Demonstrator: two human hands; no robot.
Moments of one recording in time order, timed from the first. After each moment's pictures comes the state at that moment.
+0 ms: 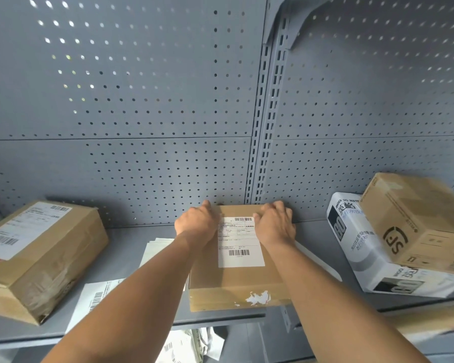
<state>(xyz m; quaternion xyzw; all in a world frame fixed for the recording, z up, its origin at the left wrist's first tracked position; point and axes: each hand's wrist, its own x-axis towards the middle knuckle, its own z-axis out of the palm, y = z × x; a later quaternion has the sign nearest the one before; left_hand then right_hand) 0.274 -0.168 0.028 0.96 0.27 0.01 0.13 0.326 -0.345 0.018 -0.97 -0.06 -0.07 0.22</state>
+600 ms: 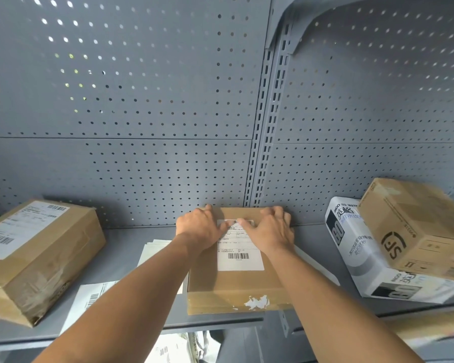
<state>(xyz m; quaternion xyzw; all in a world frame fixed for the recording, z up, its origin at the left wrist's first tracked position) 0.270 -0.172 0.025 0.98 0.18 0.01 0.00 0.324 -0.346 0.014 -0.98 -0.07 -0.04 0.20</state>
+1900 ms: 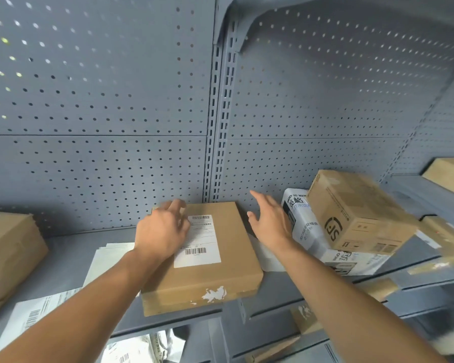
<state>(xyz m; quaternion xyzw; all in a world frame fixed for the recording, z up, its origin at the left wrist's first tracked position) 0.235 -0.195 0.037 0.96 0.08 0.20 0.18 0.328 -0.445 0.039 -0.95 -0.15 -0.14 0.25</state>
